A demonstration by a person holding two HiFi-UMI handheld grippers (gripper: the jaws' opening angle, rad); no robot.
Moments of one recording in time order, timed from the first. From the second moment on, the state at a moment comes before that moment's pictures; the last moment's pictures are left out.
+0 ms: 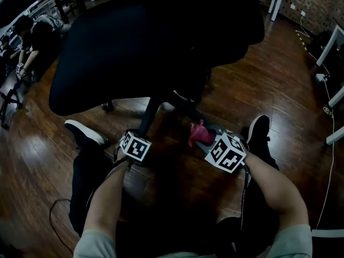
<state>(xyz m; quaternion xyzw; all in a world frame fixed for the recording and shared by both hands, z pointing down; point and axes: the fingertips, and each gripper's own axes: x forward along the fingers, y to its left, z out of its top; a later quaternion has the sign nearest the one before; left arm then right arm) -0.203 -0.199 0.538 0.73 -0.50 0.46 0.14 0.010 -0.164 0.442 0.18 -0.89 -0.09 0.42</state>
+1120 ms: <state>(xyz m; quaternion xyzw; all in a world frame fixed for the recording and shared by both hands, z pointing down) -0.289 -0.147 0.527 0.70 -0.53 0.47 0.08 -0.040 -0.122 0.514 0.12 -0.83 -0.18 0.51</state>
